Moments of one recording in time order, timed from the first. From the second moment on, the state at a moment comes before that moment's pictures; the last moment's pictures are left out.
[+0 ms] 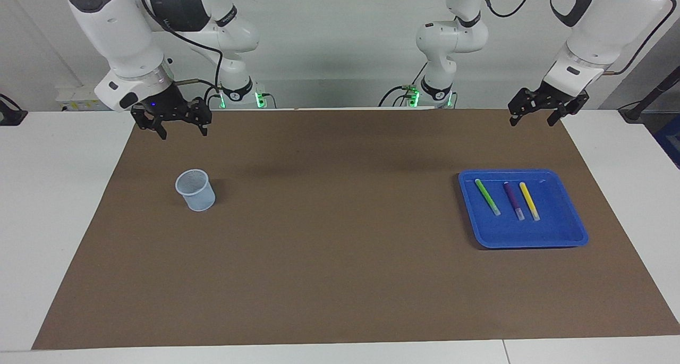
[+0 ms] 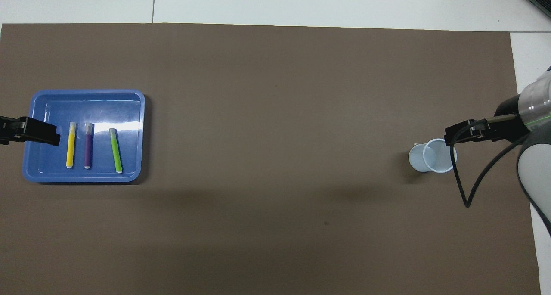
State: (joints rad) left arm -0.04 -0.04 0.03 -1.64 0.00 1.54 0.07; right arm 0.00 -0.02 0.04 -1.68 0.01 1.59 -0.03
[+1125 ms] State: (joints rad) left arm -0.03 -0.04 0.03 -1.64 0.00 1.54 0.07; right arm 0.00 -0.02 0.04 -1.68 0.01 1.59 -0.03
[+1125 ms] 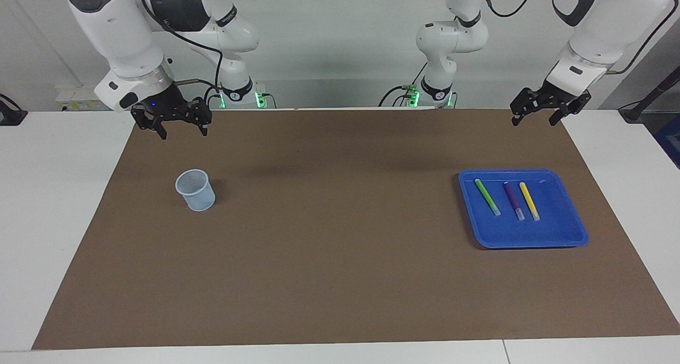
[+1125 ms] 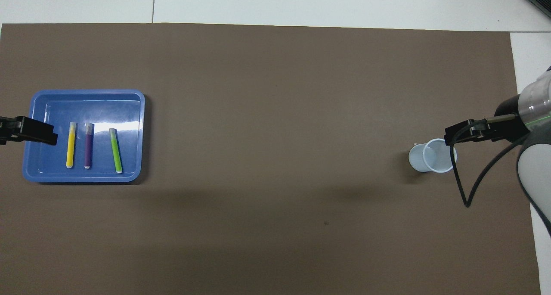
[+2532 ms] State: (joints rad) left arm -0.01 -0.06 0.03 -1.69 0.00 1.55 0.02; right arm 0.03 -0.05 0.05 -1.68 0.09 1.59 -0.03
